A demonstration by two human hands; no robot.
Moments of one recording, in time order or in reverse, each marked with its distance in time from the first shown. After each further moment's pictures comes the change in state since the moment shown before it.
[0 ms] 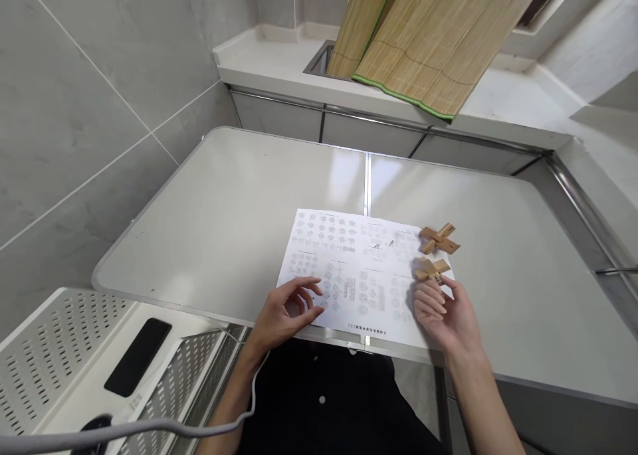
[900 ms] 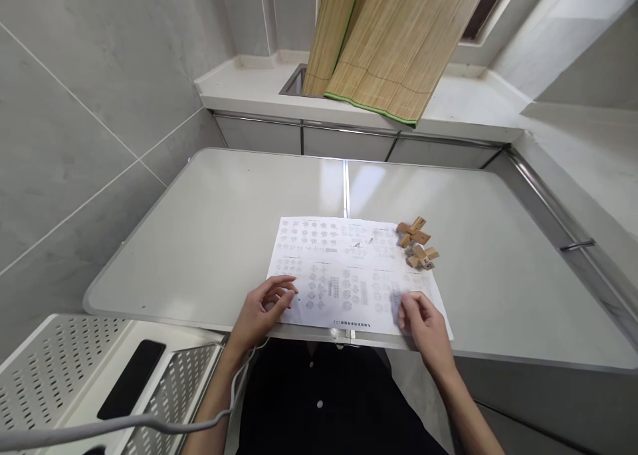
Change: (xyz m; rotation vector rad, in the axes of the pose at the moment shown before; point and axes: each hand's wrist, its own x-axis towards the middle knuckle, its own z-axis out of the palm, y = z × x) left_hand 0.005 0.005 -0.013 0.073 0.085 -0.136; right_hand -0.042 0.032 -0.018 -0.993 0.161 -0.424
